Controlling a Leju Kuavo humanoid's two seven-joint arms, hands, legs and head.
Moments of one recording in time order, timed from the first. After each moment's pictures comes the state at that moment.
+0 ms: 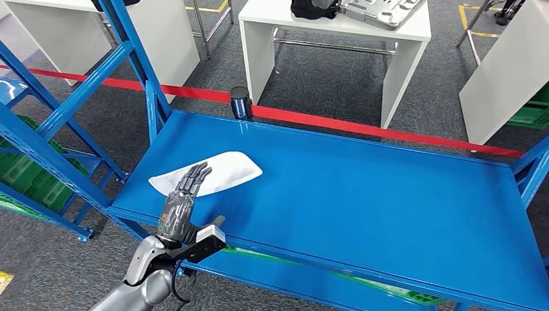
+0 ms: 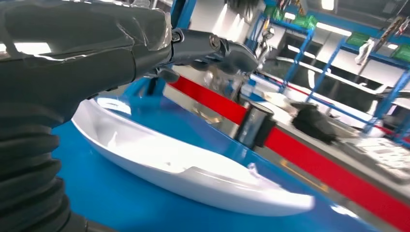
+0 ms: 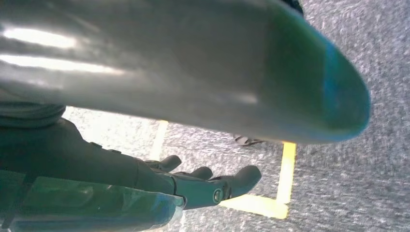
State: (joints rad) left arm -0.24 0.17 -0.66 -1.17 -0.81 0.63 -0.14; right arm -0.07 -0.02 -1.56 -0.03 1.38 0.06 -0.13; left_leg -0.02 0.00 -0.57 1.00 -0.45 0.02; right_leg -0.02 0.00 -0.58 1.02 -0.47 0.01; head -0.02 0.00
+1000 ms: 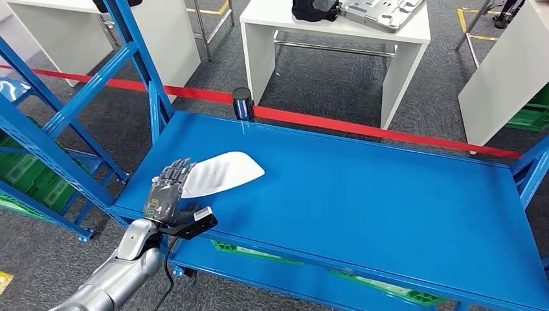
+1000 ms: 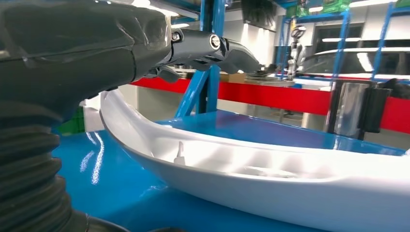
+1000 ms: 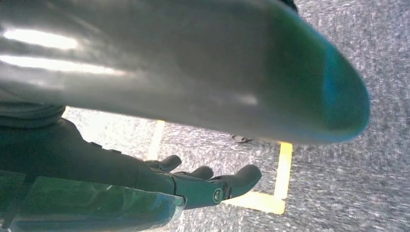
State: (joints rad) left arm -0.42 0.15 -0.62 -0.71 -1.00 0.65 -0.10; right arm -0.07 -0.03 -1.56 -0.03 1.37 0.05 -0.13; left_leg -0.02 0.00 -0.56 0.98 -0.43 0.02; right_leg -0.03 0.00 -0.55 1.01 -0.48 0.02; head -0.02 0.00
